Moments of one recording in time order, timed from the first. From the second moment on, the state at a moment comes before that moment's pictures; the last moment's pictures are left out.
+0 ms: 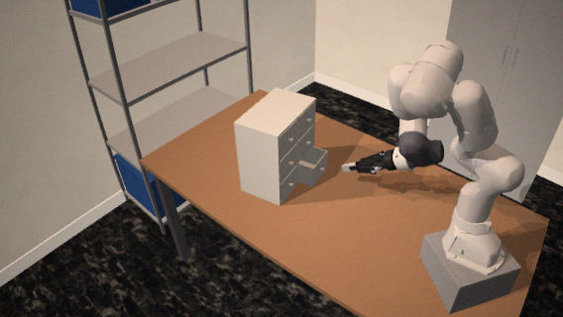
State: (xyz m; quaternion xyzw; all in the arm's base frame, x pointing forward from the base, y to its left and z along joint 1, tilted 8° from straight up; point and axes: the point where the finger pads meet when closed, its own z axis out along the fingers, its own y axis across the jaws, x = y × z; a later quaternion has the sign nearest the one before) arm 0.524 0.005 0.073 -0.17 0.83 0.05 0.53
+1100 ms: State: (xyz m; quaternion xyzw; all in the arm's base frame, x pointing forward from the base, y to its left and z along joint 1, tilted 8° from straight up) arm 0.565 0.012 0.029 -0.18 0.82 0.05 0.54
